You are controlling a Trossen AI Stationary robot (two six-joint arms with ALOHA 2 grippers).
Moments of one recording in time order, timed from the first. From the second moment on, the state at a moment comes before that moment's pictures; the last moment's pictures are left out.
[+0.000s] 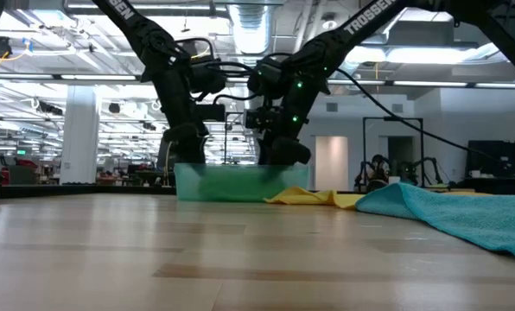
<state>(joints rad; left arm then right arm) 0.54 1.69 1.05 -0.45 0.03 0.46 -0.35 2.09 1.52 -0.49 0.05 -0.75</state>
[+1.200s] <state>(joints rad) 0.51 1.43 1.12 -0.72 0.07 0.33 -0.37 1.93 1.62 -0.71 -0.09 -0.46</state>
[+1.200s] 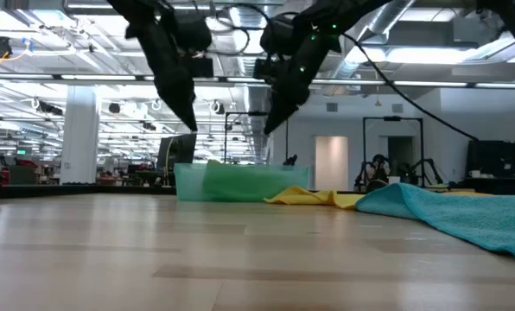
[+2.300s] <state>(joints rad) 0.14 1.02 0.65 -0.34 -0.09 0.05 -0.41 2.01 1.61 -0.44 -0.28 -0.17</state>
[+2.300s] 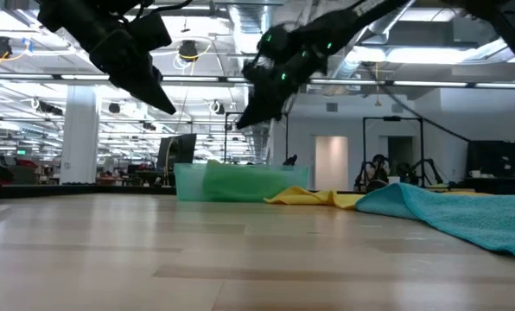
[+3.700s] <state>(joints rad) 0.14 1.03 0.65 -0.39 -0.14 0.05 -0.35 2.19 1.74 -0.48 -0.23 -0.18</state>
